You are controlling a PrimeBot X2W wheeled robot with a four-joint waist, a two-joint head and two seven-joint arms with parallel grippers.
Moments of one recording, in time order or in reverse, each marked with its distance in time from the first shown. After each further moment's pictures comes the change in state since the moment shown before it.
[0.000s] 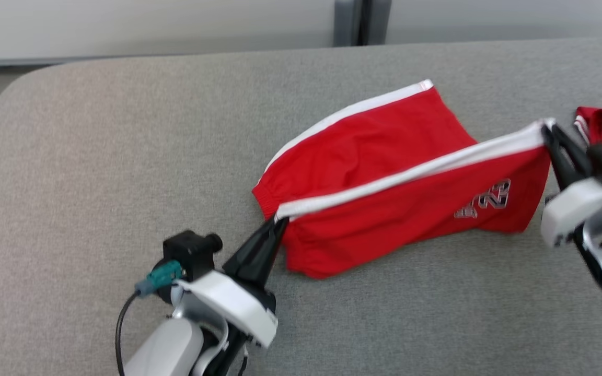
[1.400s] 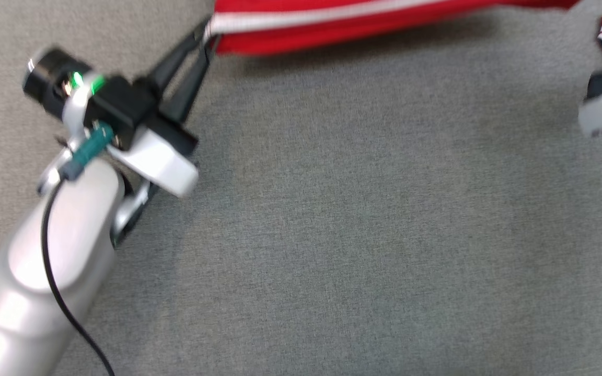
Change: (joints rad) left arm -0.574 0.207 -0.063 0.175 0.285 -0.029 -0.177; right arm -0.353 -0.064 0.063 0.024 0.146 0.000 -0.171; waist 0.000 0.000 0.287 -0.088
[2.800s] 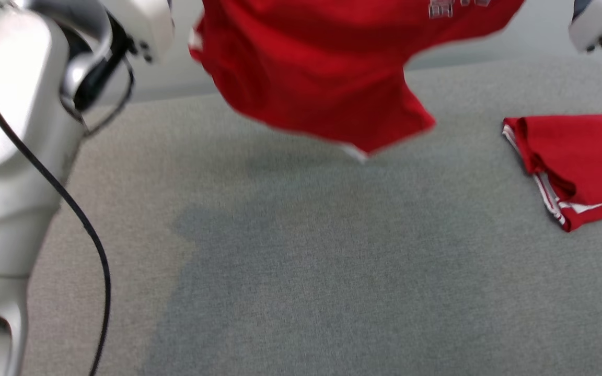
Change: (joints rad) left arm -0.274 -0.081 0.123 0.116 -0.176 -0.053 0.431; right arm -0.385 -0.070 0.459 0.289 0.373 0.000 0.096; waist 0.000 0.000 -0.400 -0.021
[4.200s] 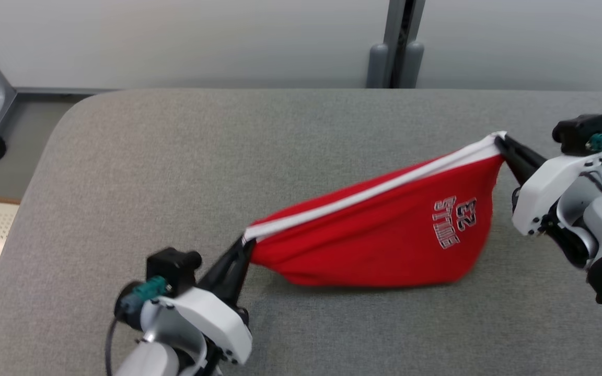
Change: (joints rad) left arm 0.963 -0.149 0.069 -0.345 0.036 0.154 -0.087; right arm 0.377 0.019 0.181 0.090 0.220 0.000 0.075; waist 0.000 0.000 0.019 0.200
